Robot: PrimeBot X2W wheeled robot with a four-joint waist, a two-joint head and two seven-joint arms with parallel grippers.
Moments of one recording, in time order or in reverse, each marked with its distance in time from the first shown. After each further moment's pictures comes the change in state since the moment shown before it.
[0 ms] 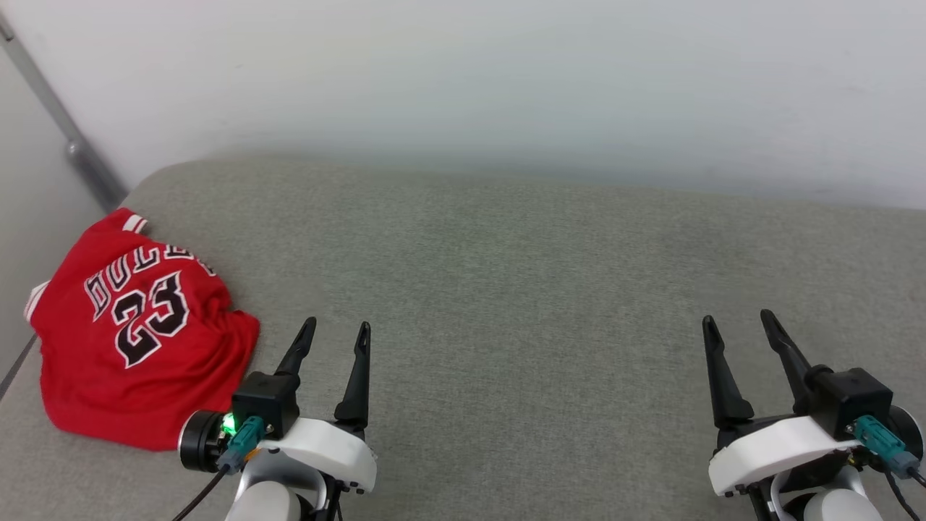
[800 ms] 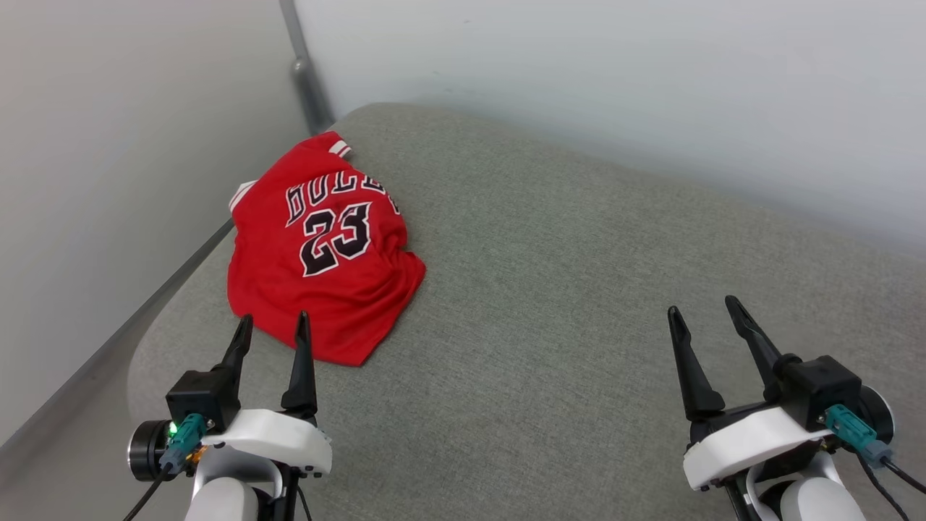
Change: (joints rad) left arm -0.007 0.000 0.128 -0.003 -0.028 0.000 0.000; right arm -0.025 0.001 0.072 -0.018 0.004 0.000 0.009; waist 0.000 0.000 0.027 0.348
